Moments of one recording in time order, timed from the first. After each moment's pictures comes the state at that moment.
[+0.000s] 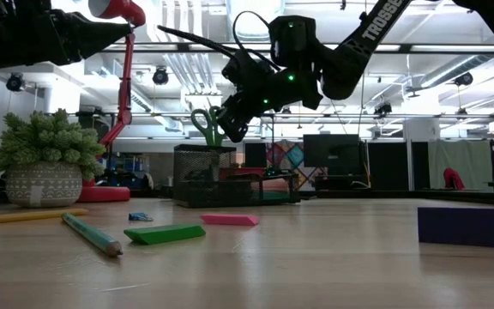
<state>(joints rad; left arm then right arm) -0.03 0.48 0.06 0.70 -0.24 0.64 -0.18 2.01 1.12 0.86 0.53 -0.85</state>
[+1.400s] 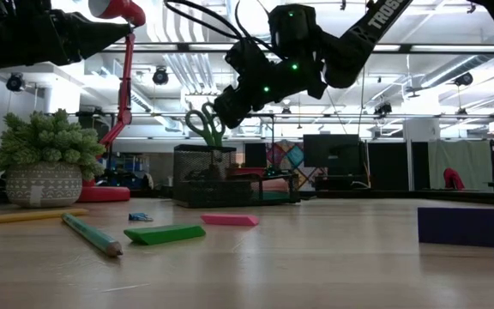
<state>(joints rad) -0.03 0.48 0.06 0.70 -0.24 0.64 -0.16 1.96 1.12 0.76 0.49 -0.60</state>
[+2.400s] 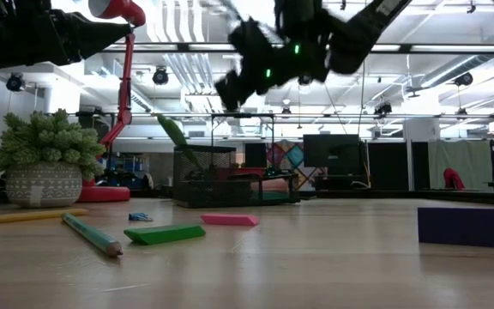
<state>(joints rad) -0.03 0.48 0.06 0.70 -0.24 0.64 -0.11 1.91 1.12 0.75 0.60 -0.62</state>
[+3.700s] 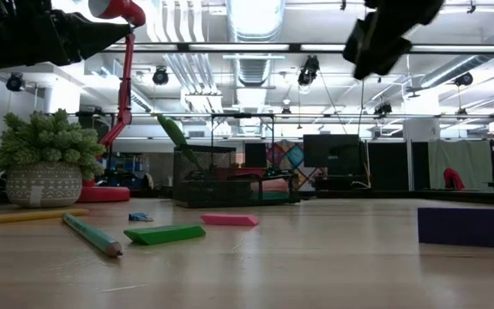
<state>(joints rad) -0.03 0.48 0.06 0.70 -0.24 0.64 0.35 1.49 1.12 -0.59 0.00 0.43</state>
